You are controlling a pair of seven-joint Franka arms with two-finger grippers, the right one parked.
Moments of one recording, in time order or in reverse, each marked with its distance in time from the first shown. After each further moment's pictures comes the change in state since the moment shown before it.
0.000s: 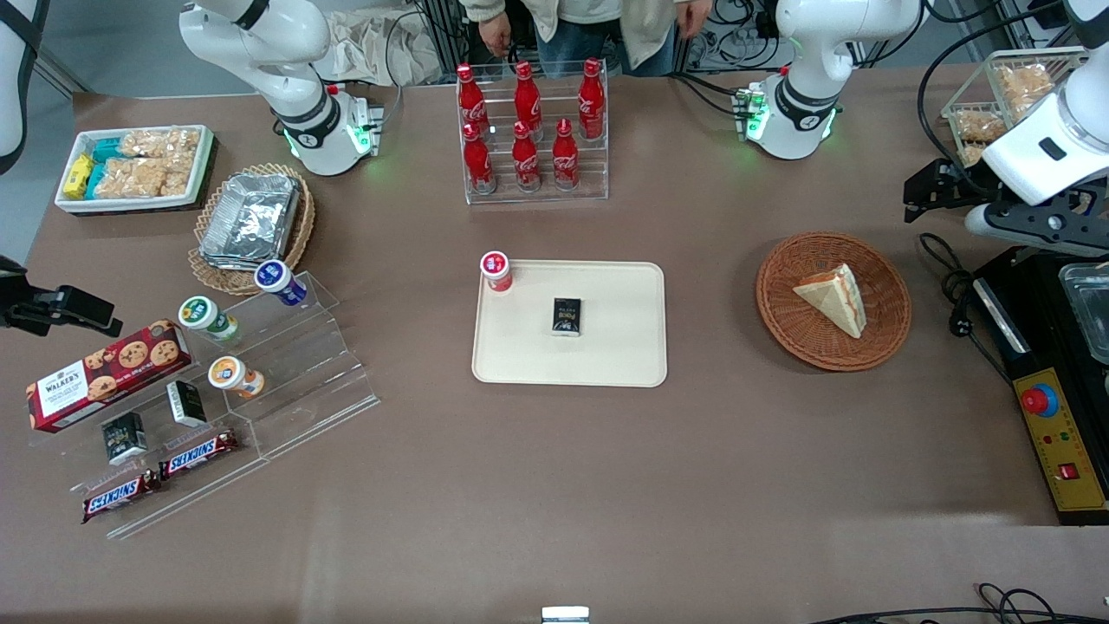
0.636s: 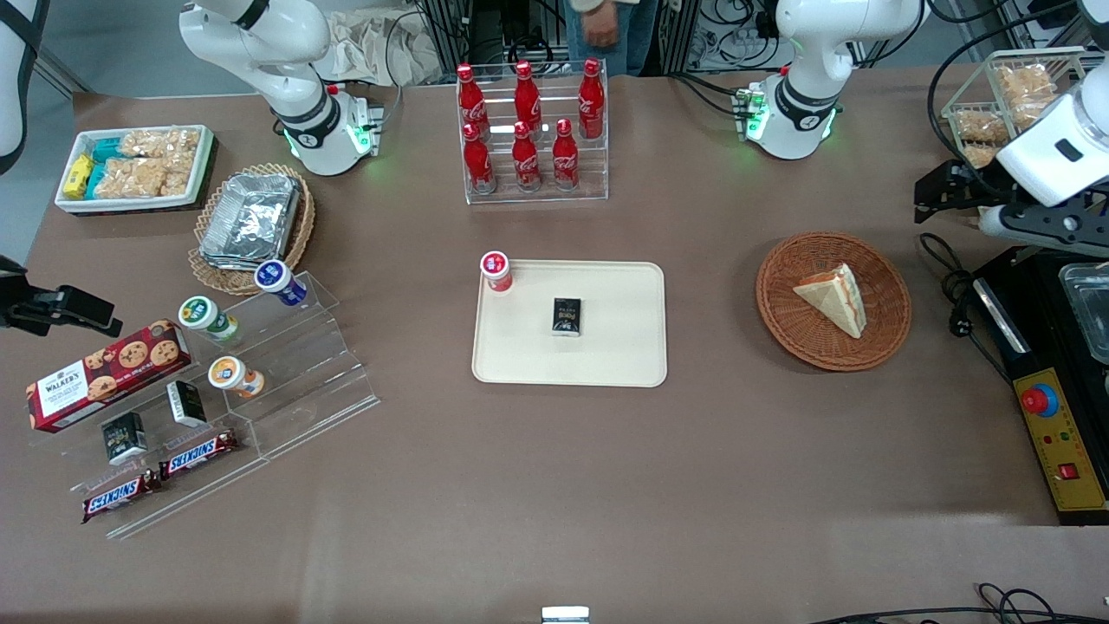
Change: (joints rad) arm 0.036 0.000 0.009 -0.009 0.000 -0.004 0.001
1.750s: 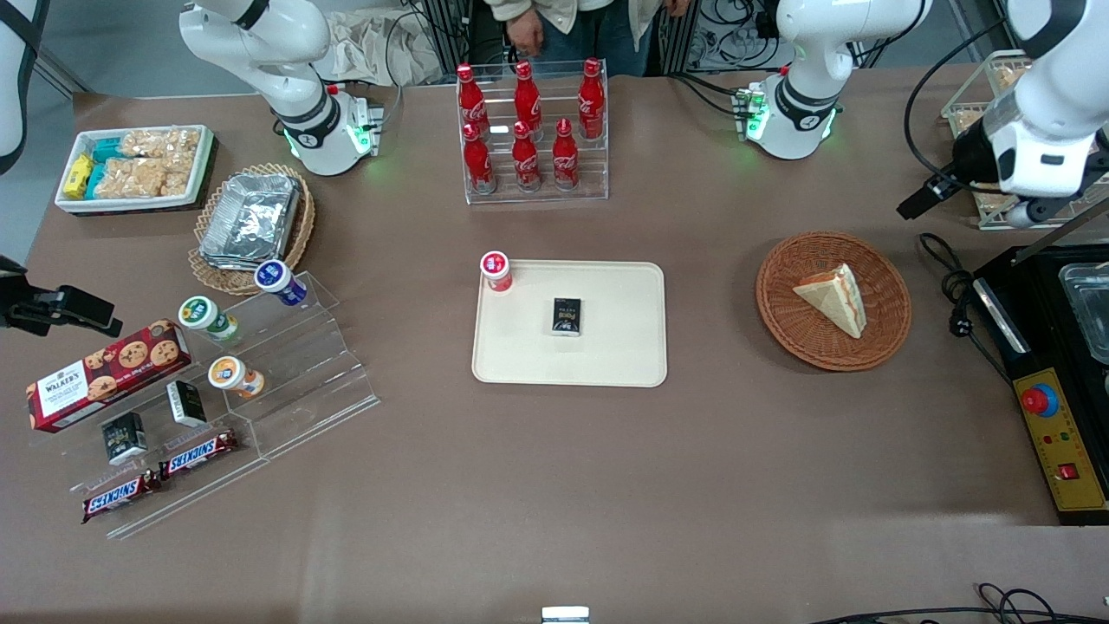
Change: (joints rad) arm 0.047 -0.265 0.002 -0.512 0.018 0.215 -0.796
